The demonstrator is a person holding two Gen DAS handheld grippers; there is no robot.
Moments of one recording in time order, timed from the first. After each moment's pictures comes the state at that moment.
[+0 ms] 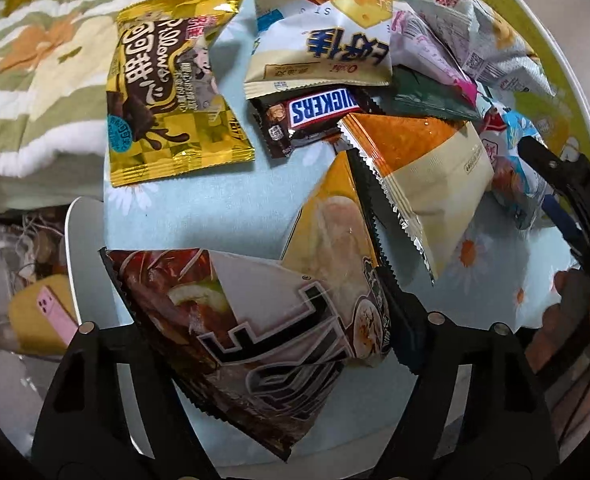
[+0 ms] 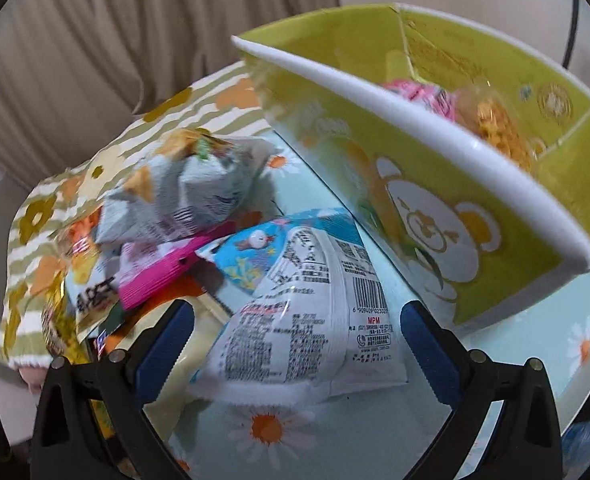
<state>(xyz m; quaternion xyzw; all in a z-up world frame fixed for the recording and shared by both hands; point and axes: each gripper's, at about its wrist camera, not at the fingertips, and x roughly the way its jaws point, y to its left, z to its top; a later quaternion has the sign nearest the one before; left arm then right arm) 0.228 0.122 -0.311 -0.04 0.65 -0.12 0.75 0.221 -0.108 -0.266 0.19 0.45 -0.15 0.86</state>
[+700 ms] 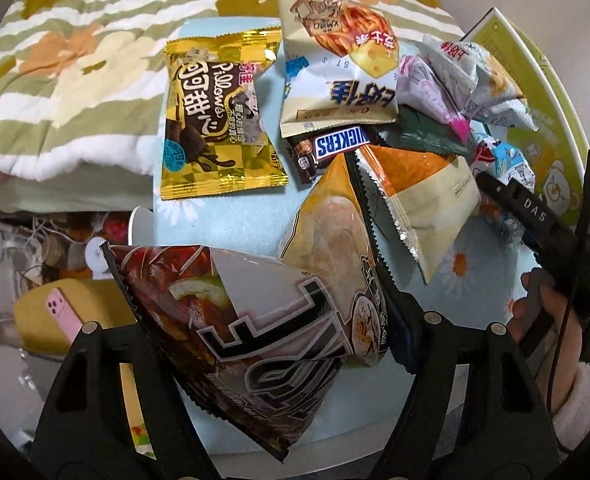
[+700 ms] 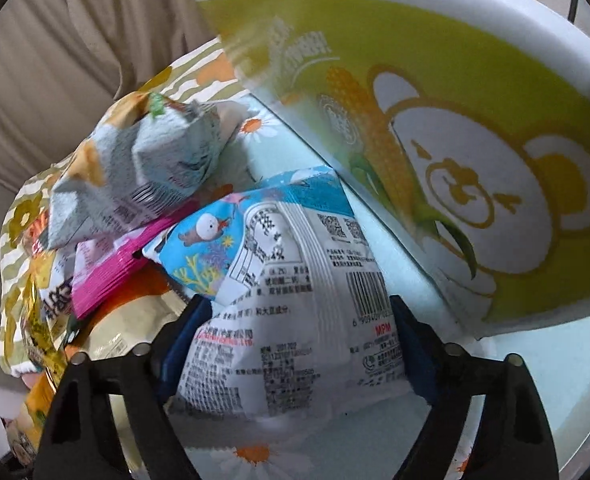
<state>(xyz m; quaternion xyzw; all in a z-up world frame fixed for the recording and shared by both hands) 0.220 0.144 -0.278 -0.05 0.62 -0.11 0.78 0.240 -0.122 -0.291 0.21 0.50 -0.14 0.83</state>
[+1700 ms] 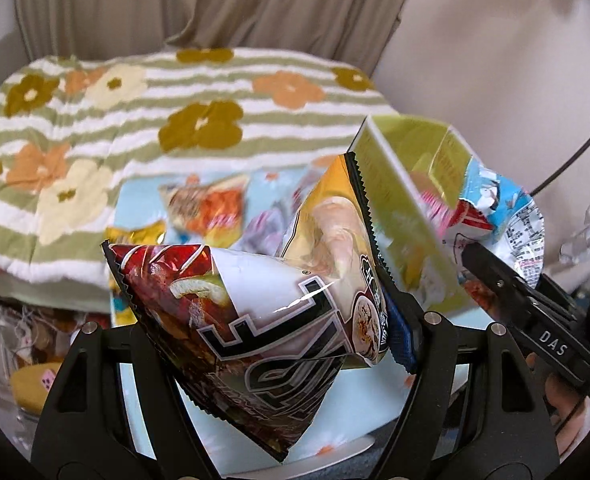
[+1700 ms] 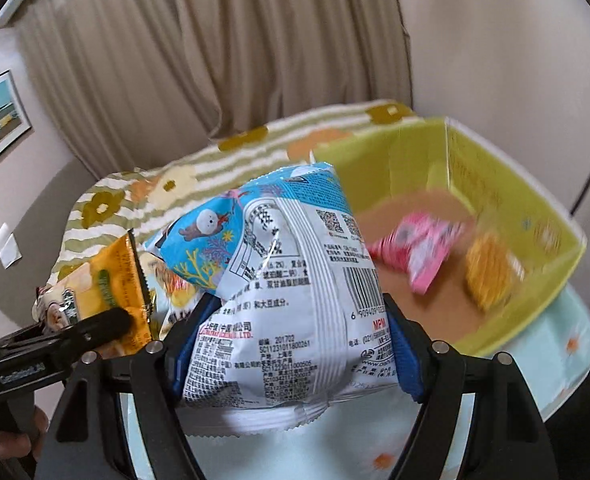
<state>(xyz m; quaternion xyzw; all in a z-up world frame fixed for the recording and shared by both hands) 0.230 0.046 -0.133 -0.05 0.46 -0.17 0.87 0.187 -0.142 -0.119 0.12 0.38 -0.01 0.92</state>
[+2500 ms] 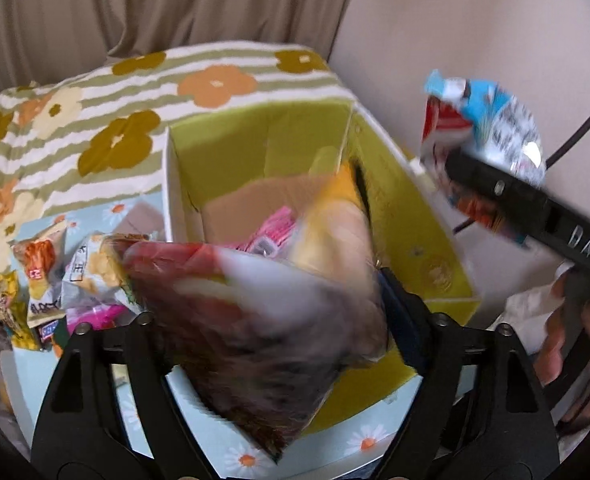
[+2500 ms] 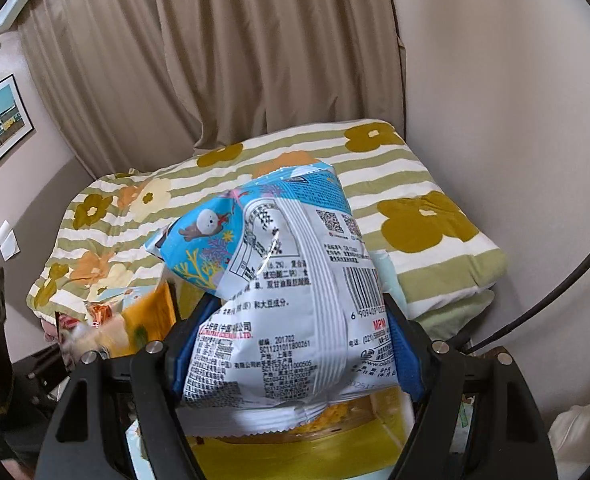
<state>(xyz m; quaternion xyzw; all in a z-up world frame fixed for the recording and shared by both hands) 0.266 -0.228 -0.150 0.01 0.49 -0.18 0.85 0.259 -0.369 -0.097 0.10 0.40 0.02 0.91</state>
